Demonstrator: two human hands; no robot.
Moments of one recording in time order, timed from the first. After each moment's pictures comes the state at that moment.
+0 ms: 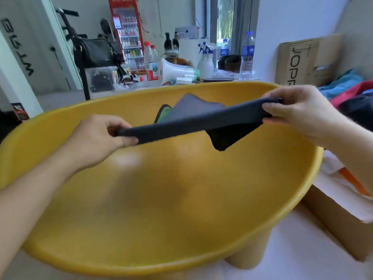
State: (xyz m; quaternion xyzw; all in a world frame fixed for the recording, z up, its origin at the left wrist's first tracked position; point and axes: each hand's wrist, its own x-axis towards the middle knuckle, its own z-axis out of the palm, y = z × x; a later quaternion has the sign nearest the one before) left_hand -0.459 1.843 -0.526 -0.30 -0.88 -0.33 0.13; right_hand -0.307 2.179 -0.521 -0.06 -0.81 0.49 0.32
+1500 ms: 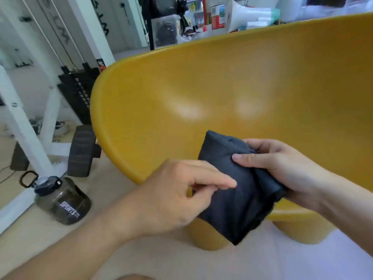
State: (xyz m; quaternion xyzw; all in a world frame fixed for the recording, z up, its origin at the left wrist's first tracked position) left_hand -0.326 1.796 -0.619 -0.44 -0.83 -0.34 0.00; right_hand -0.317 2.011 -0.642 0.03 -0.67 0.73 -0.12
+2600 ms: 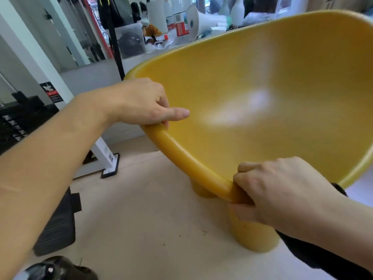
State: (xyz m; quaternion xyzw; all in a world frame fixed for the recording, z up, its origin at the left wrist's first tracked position) left_hand -0.580 1.646 -0.511 -0.53 -0.85 0.05 -0.02; right_hand -0.354 1.758 -0.614 -0.05 -0.99 -0.10 0.01
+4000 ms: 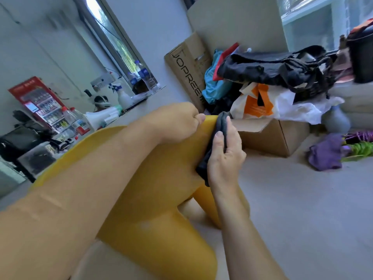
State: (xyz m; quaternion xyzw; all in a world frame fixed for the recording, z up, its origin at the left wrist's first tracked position) left_hand -0.188 2.023 -0.514 -0.61 -0.78 0.10 0.08; right_hand -0.163 2.045 -0.678 -0.34 -0.41 0.48 0.69
